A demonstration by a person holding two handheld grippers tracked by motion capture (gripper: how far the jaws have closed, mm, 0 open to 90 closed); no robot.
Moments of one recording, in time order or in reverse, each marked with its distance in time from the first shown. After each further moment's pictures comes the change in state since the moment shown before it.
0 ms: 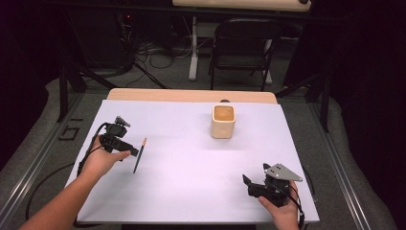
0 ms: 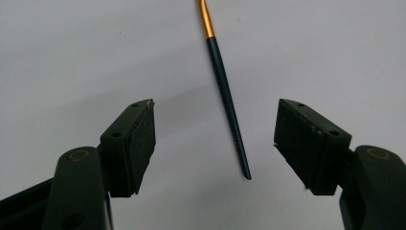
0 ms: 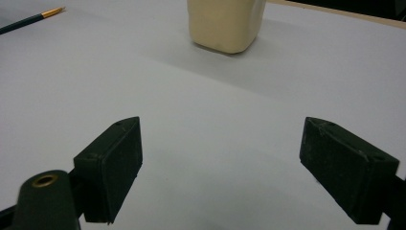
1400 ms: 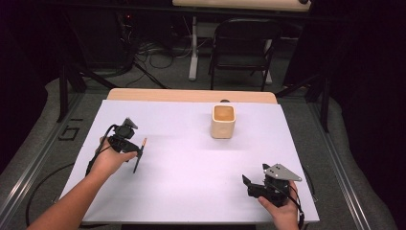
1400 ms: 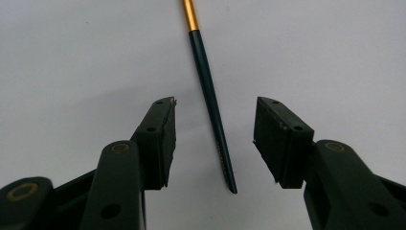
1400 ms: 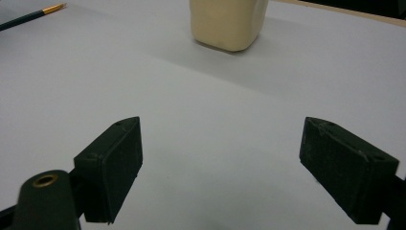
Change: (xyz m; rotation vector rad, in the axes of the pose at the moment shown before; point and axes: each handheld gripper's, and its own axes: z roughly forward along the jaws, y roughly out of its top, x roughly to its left) left arm -0.012 0.009 0.021 0.066 -0.003 -0.013; right arm 0.000 0.000 0.001 0.004 0.007 -0.006
